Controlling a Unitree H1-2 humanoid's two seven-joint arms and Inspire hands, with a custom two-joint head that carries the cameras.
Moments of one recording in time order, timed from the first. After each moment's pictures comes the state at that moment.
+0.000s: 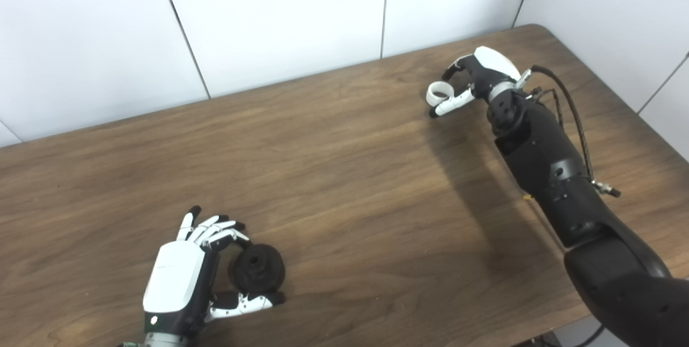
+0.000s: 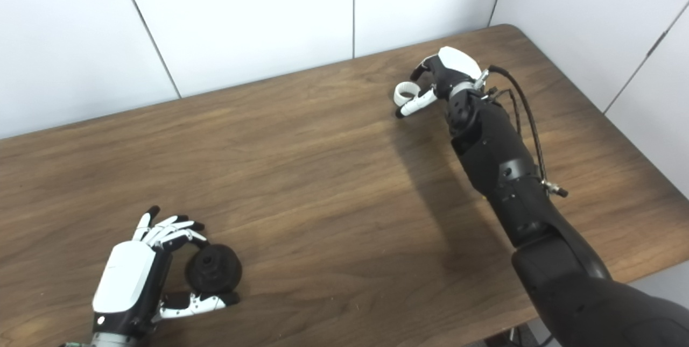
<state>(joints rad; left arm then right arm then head) 0.08 0.26 -0.31 -0.14 0.90 -0.13 0.09 -0.53 -0.47 0.04 0.32 -0.74 0.48 0.23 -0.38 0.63</state>
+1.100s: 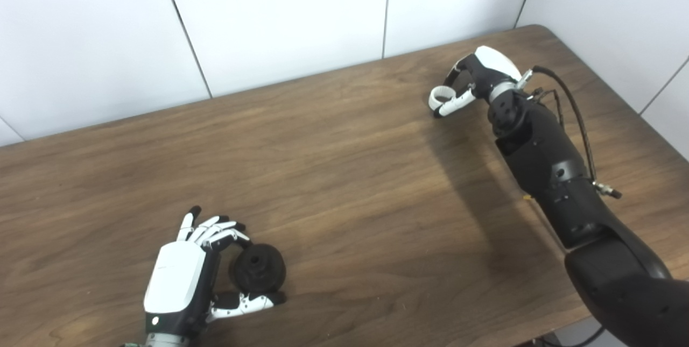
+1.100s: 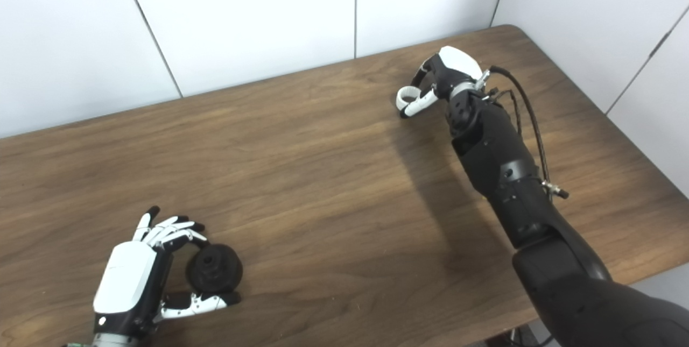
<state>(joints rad) 0.08 0.26 -0.31 -0.15 0.92 -0.12 0.10 -0.52 -0.47 0.04 0.30 -0.74 0.48 0.23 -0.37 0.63</state>
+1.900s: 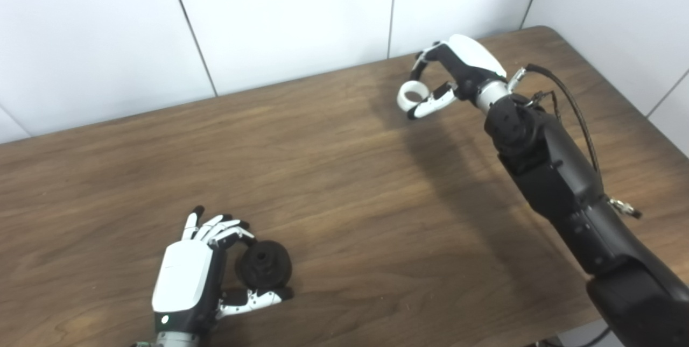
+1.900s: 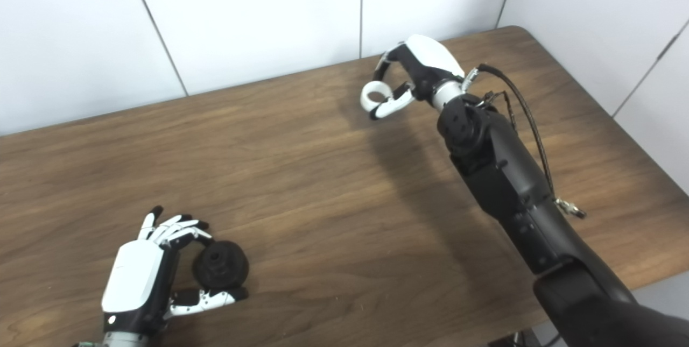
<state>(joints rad) 0.09 0.23 -0.34 -0.17 0.95 -0.05 0.10 -0.41 -0.50 0.15 -0.16 -0.65 0.44 0.32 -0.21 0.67</state>
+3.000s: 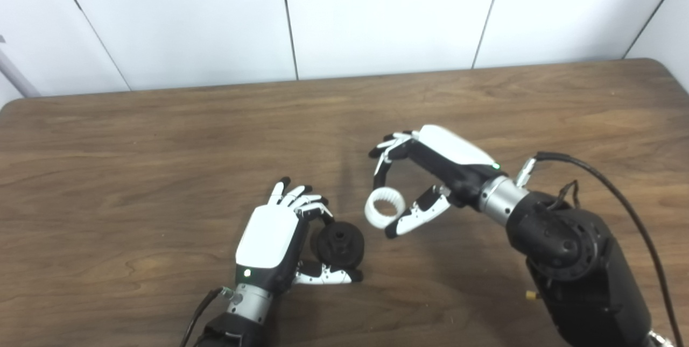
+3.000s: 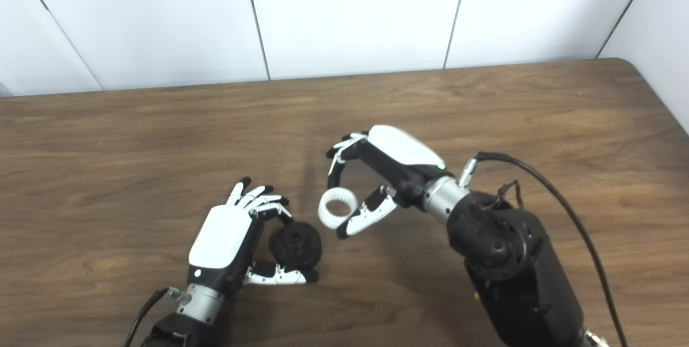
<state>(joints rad) 0.05 0.17 -0.42 -0.18 1.02 0.04 0.07 -0.26 -0.26 0.27 -0.61 -0.76 0.47 0.77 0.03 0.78</state>
